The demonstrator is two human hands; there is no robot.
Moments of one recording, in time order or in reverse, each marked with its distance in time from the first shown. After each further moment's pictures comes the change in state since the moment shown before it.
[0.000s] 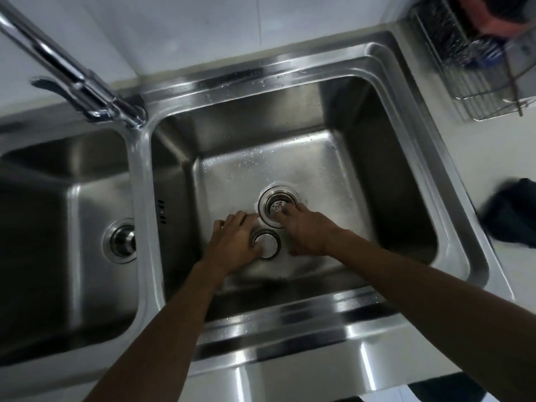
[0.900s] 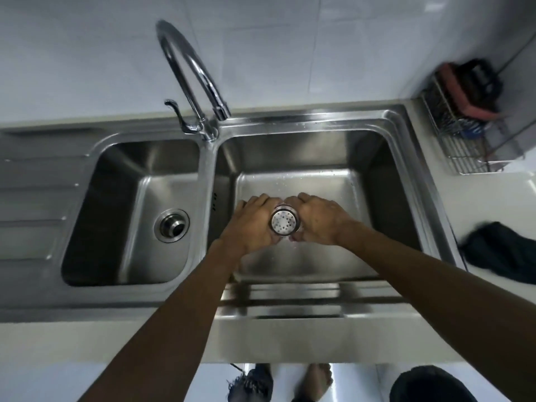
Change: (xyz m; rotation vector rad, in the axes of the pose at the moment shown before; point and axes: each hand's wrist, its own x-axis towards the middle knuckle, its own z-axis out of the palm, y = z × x) left_hand -0.065 0.038 -0.099 -0.130 0.216 0.009; right_hand -0.053 -0.056 -0.107 0.032 0.175 -0.022
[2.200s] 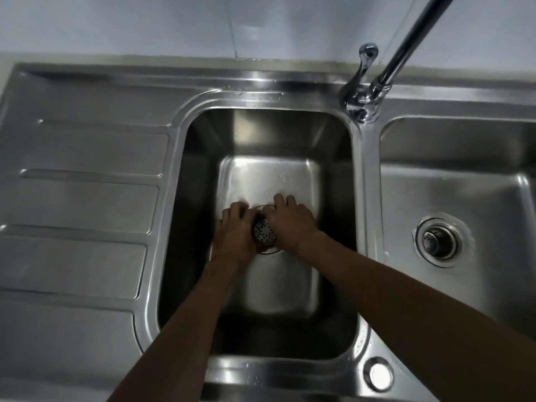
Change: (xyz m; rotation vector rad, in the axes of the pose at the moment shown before) left_hand -0.043 -0.349 0.001 -0.097 -0.030 -0.383; right_hand 0.286 -0.255 0.161 -0.157 -0.166 -0.023
